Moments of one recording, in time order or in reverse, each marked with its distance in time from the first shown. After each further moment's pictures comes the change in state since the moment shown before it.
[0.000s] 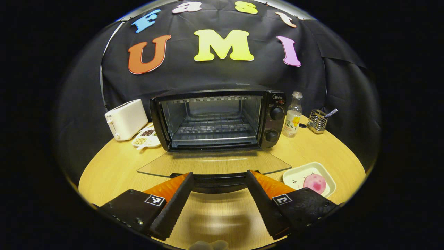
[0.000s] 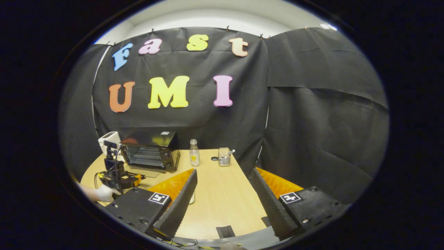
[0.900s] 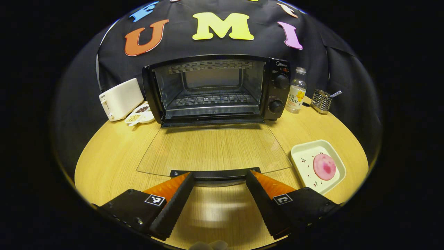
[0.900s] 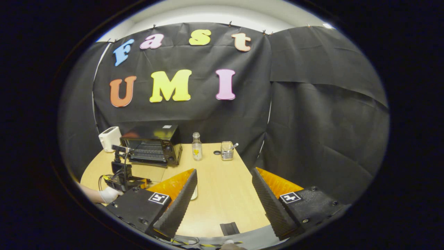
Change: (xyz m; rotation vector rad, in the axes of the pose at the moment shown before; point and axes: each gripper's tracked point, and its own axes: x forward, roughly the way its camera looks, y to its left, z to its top) left arm 0.012 -0.001 -0.049 -0.006 0.132 -0.008; right arm 0.007 0.019 -0.019 -0.012 0.045 0.012
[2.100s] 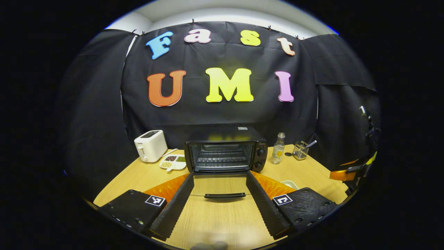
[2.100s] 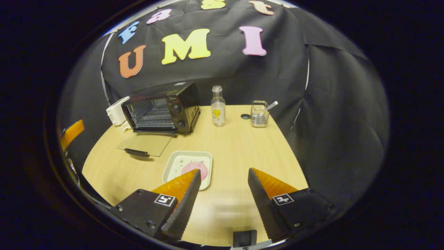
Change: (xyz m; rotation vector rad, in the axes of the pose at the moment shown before) left arm -0.225 0.026 0.129 -0.008 -0.401 0.059; right arm 0.171 0.055 -0.133 -0.019 0.330 0.246
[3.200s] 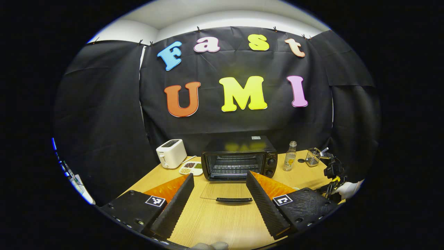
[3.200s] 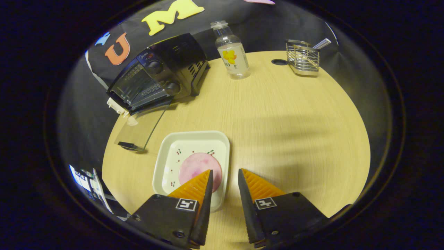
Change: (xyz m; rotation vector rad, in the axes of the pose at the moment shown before) left arm -0.023 -0.007 0.032 0.014 0.008 0.170; right arm 0.141 0.037 -0.046 0.117 0.405 0.238
